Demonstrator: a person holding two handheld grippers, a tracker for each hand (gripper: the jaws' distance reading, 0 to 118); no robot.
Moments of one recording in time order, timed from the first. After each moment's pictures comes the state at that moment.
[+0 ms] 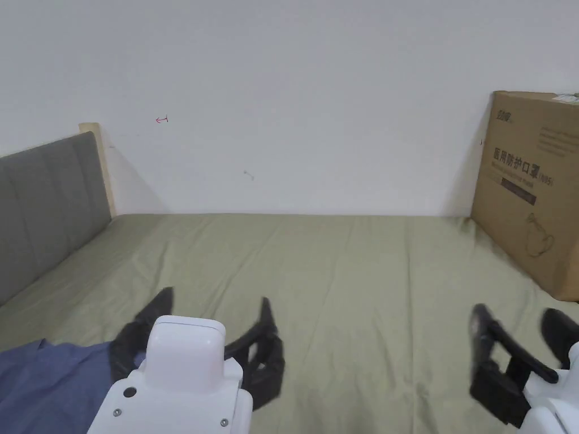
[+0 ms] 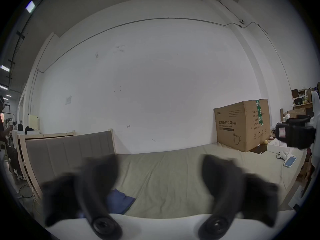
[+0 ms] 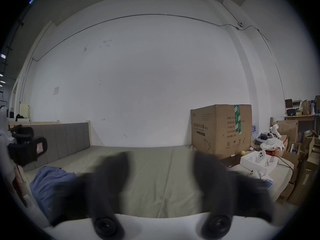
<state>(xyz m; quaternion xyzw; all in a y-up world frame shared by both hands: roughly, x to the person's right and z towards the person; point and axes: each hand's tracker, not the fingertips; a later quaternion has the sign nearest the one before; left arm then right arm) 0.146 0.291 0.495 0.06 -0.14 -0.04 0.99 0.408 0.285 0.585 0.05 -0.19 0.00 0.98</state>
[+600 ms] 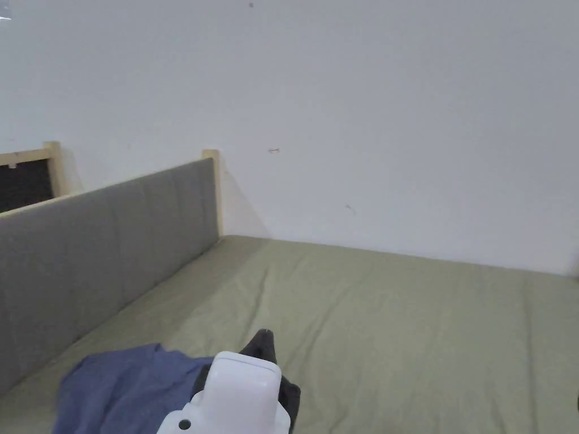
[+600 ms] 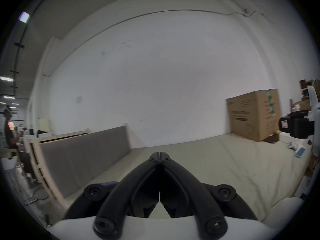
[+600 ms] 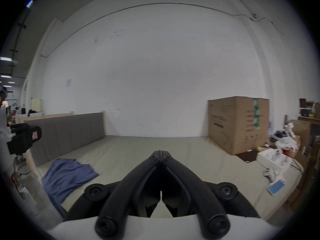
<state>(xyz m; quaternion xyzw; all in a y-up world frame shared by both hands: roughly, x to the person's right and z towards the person) 0.063 0.302 0.496 0.03 -0.04 -0.07 1.00 0.367 0.283 0.533 -0.01 -0.08 0.00 1.00</state>
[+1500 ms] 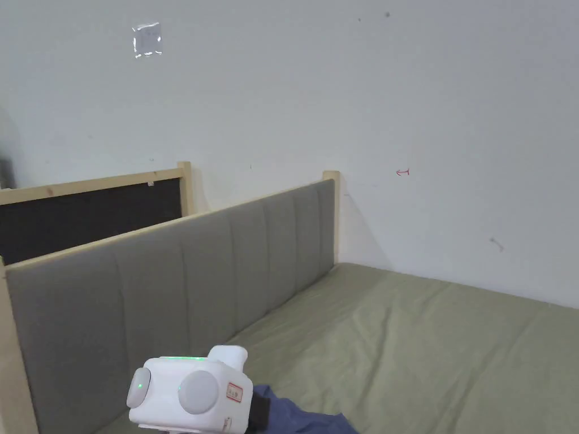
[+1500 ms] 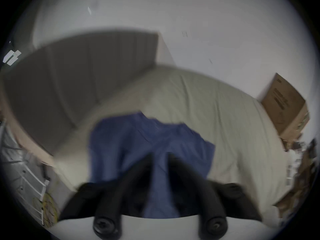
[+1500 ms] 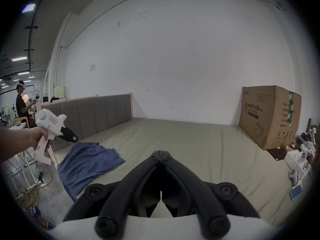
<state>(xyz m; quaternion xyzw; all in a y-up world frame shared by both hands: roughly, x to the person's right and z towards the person) -0.143 0.216 0.186 -0.44 -0.06 0.11 0.89 0.328 0.262 0.462 -0.10 0.02 0.01 0.99</state>
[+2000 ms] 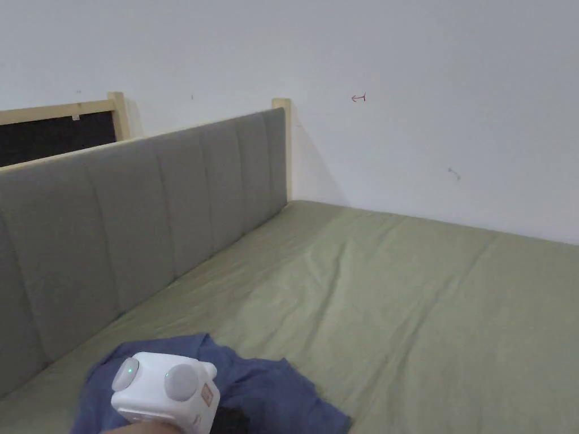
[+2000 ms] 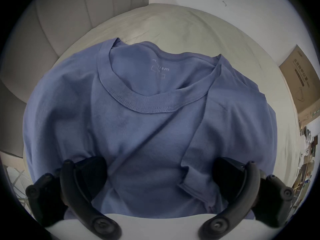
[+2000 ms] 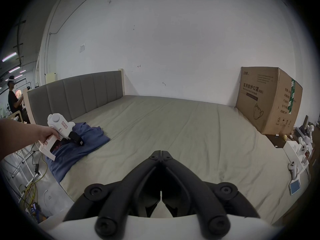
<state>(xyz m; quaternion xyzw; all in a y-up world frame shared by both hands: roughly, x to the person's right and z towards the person) -0.122 0.075 0.099 -0.57 -0.02 0.03 0.82 0.349 0.217 0.416 -0.19 -0.01 0.01 0.98</state>
